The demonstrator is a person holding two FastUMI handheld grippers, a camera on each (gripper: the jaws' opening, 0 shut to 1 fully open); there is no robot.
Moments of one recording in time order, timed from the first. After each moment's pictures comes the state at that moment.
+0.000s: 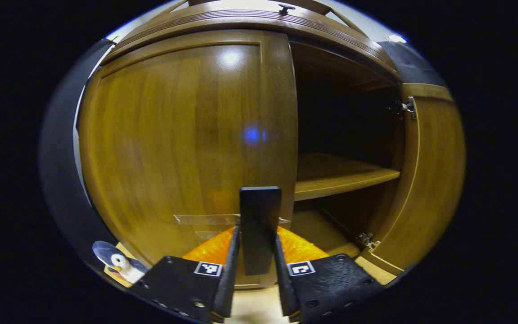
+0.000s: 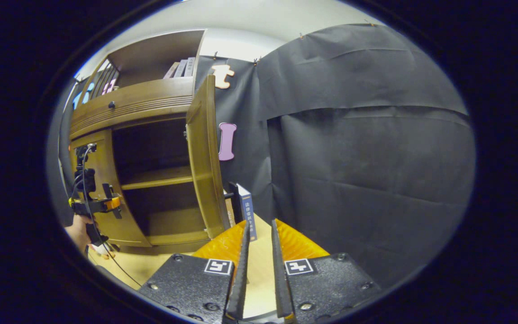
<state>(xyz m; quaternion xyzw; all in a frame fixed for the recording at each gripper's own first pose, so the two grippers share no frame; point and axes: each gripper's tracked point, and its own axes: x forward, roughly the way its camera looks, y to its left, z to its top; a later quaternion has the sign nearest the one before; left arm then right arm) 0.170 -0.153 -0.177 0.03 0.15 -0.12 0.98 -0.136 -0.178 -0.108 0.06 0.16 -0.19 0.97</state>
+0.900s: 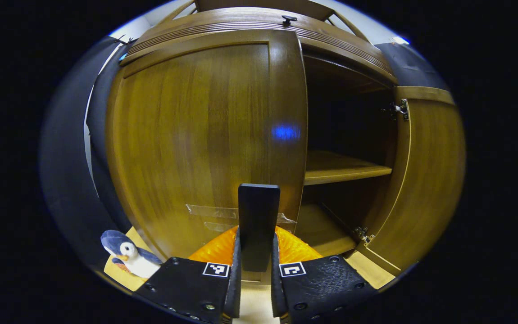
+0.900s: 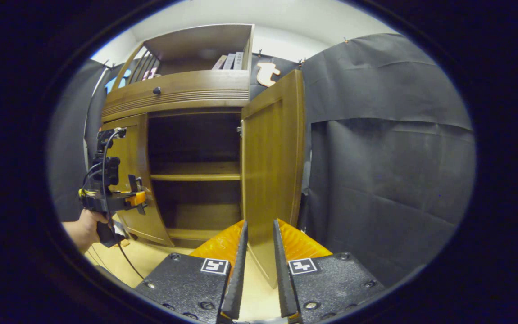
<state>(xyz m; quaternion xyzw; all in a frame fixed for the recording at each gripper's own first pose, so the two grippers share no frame) 0.124 -0.137 -0.175 0.02 0.16 -0.09 0.98 -0.092 -0.099 -0.104 0.01 0.17 -0.06 0.98</state>
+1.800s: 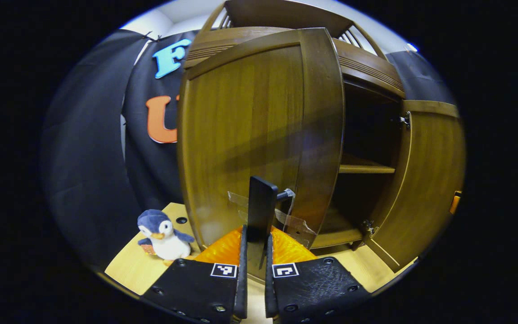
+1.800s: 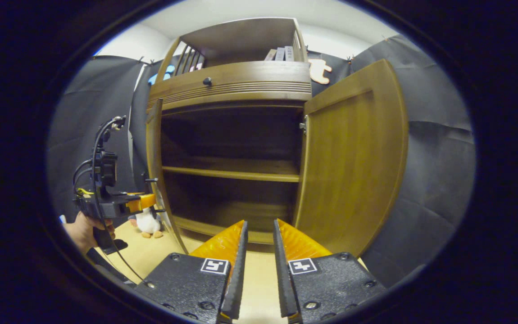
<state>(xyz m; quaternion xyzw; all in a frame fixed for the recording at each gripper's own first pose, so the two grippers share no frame) 0.038 -0.073 -0.161 -0.01 0.17 0.00 0.99 -0.054 -0.024 -0.118 0.00 0.18 0.12 0.98</state>
